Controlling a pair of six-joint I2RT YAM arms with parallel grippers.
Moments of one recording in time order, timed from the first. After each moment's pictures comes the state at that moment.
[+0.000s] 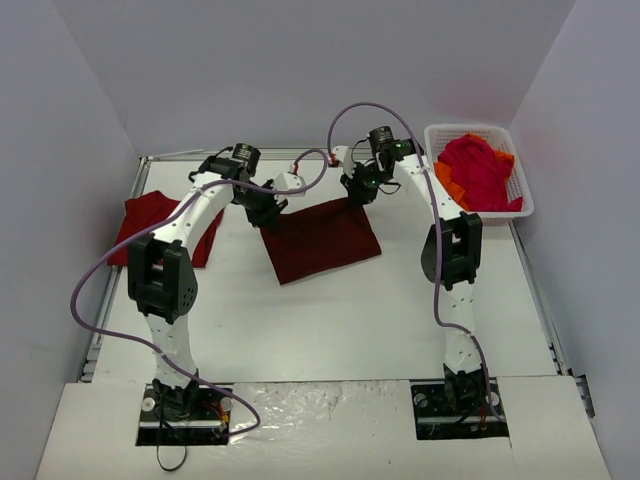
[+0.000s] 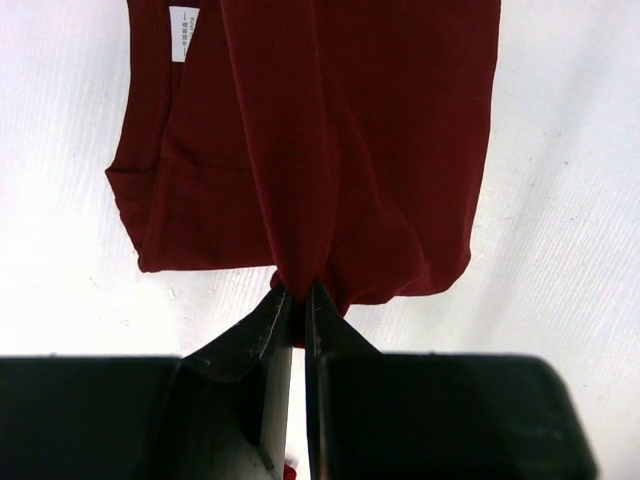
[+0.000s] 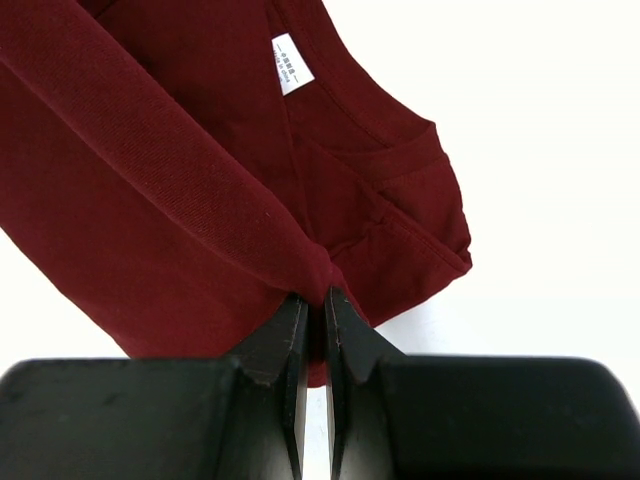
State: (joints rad) left arm -0.31 1.94 1.81 -1.04 0.53 0.84; right arm 0.30 2.34 2.24 -1.03 -0.56 -0.86
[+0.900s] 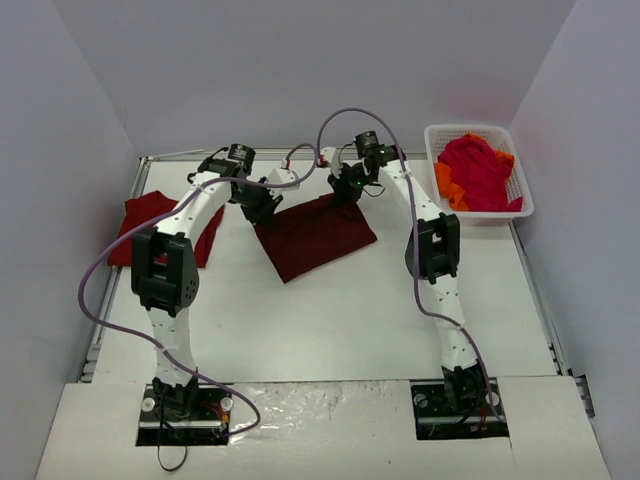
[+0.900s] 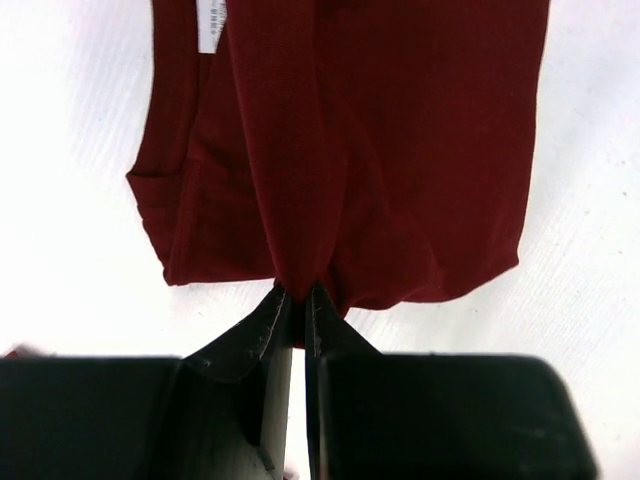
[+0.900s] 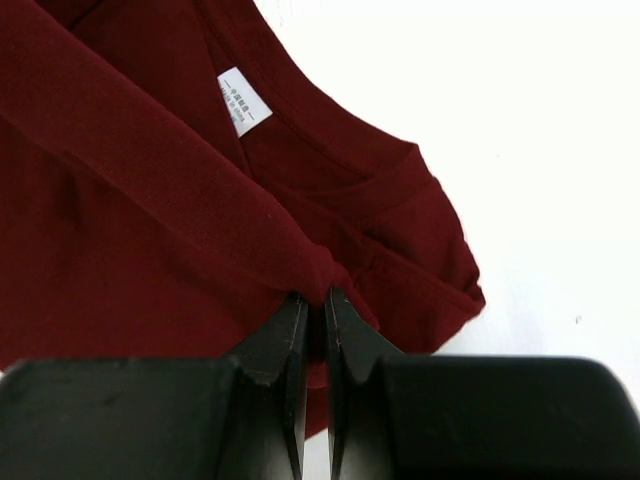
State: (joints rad) left arm -0.27 2.00 1.81 -0.96 0.51 0.76; right arm 0.33 2.56 2.47 -0.97 -0.60 -0.82
